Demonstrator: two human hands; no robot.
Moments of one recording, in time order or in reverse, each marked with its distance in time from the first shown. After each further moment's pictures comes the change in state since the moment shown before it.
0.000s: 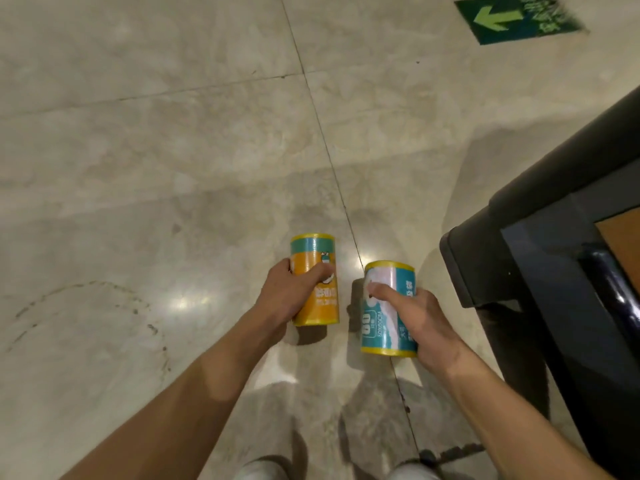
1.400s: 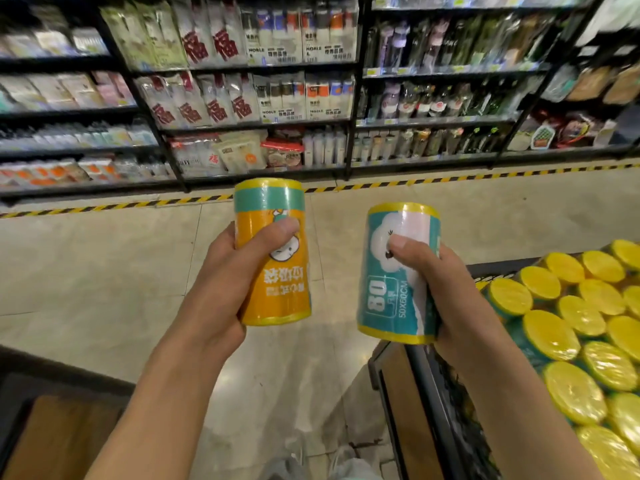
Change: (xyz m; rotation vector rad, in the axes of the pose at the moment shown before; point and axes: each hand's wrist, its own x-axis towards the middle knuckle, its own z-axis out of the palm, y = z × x) left_hand -0.831 0.619 -0.171 -0.445 0.015 0.520; right_hand -0.819 -0.550 -0.182 0.198 -0.345 -0.614
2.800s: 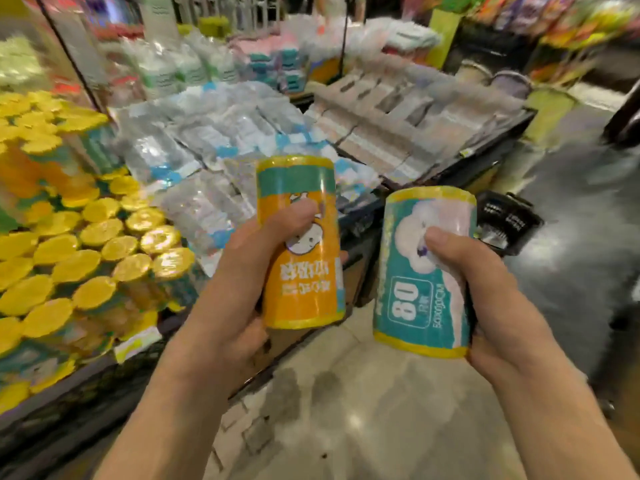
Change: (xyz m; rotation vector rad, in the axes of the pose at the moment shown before) left_hand -0.346 -0.092 0.128 0.353 -2.173 -0.542; right_hand -0.485 0.120 0.213 0.587 2.042 -0.584
